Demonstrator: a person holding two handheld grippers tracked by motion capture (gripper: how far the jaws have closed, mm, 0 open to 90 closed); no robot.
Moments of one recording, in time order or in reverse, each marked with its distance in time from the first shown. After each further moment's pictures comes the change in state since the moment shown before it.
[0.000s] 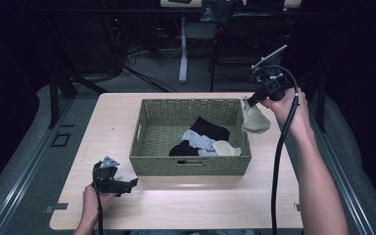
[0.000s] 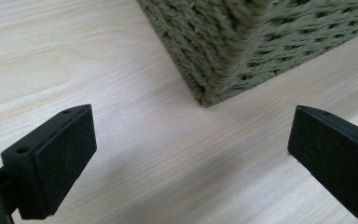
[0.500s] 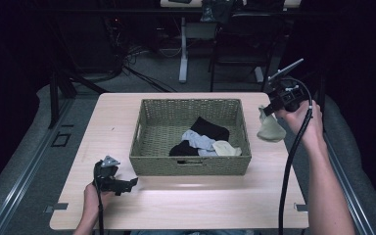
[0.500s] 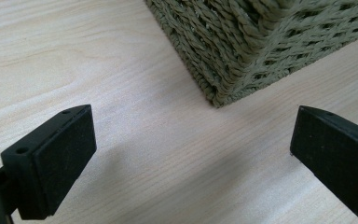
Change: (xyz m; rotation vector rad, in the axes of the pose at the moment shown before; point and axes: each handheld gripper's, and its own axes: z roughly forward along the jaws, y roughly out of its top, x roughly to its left) left arm 0.002 0.001 0.007 0.009 0.003 0.020; right arm -0.032 -0.039 0.013 0.027 -0.071 0.078
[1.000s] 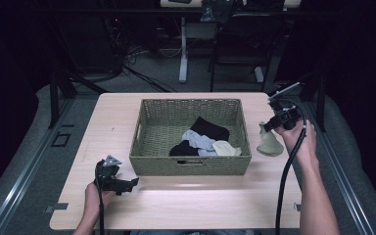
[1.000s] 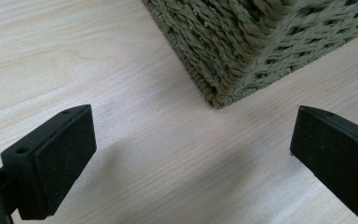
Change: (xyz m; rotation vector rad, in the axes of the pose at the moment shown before) left arm 0.000 0.002 0.003 0.010 0.000 0.017; right arm -0.015 -0.038 0.059 0.032 0.003 0.052
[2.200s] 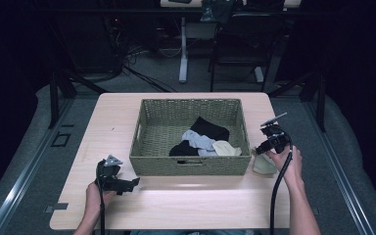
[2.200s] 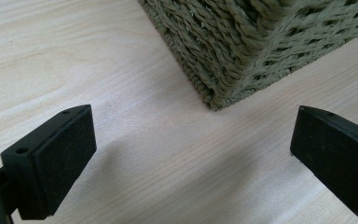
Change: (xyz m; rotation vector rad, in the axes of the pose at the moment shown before) left arm -0.001 0.001 0.003 -0.002 -0.003 0.000; right arm -0.008 -0.046 0.091 0.057 0.033 0.062
